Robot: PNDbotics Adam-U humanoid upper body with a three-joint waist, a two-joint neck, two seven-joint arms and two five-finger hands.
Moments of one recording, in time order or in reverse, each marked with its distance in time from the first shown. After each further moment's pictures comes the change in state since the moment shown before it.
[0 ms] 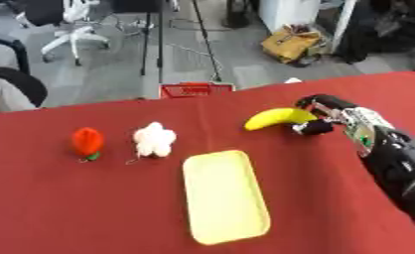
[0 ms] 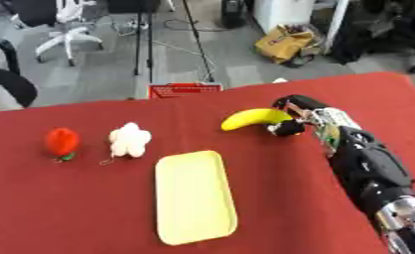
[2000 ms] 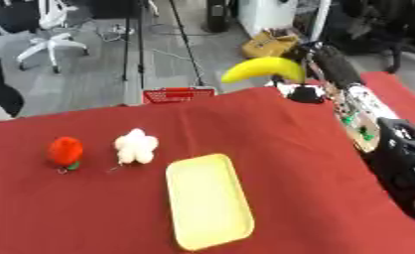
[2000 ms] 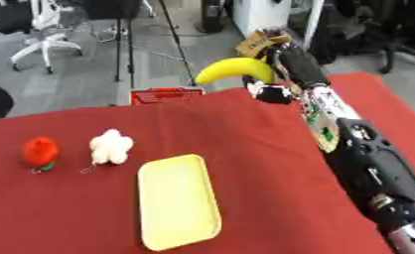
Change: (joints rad) left arm 0.001 -0.001 0.009 -0.001 -0.019 -0.001 0.007; right arm 0.140 -0.006 0.136 -0.589 -0.127 0.057 -0.429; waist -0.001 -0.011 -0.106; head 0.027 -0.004
